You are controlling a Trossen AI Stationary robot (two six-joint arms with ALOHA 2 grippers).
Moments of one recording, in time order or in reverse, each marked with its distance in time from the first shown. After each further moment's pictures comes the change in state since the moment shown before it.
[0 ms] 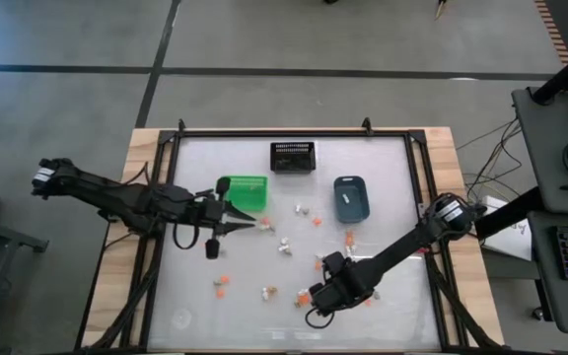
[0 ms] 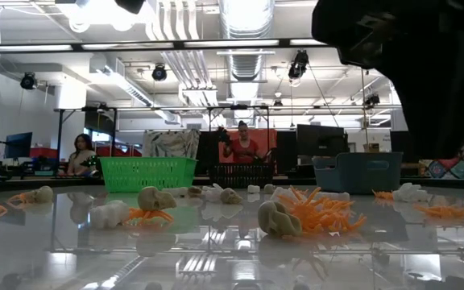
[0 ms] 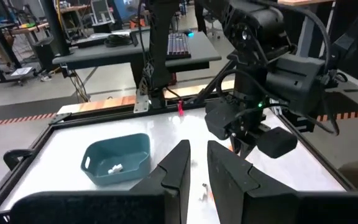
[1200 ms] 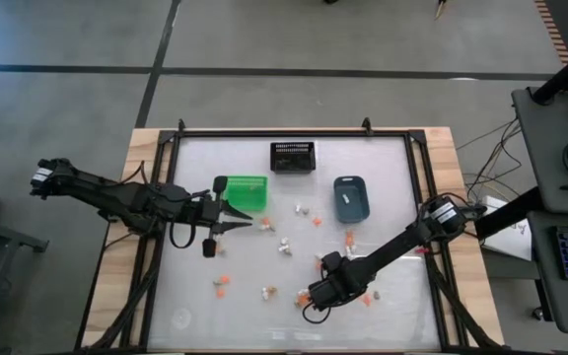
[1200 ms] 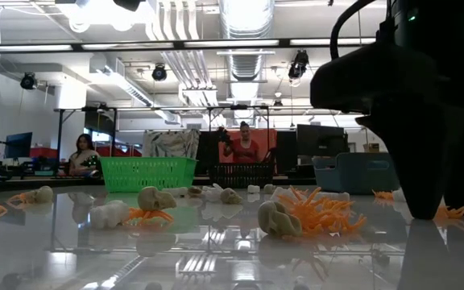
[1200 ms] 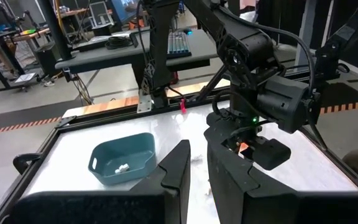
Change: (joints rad) left arm 0.001 -0.024 0.000 -0.035 0.000 0.048; right arm -0.029 0.050 -0.110 0.136 -0.049 -0.004
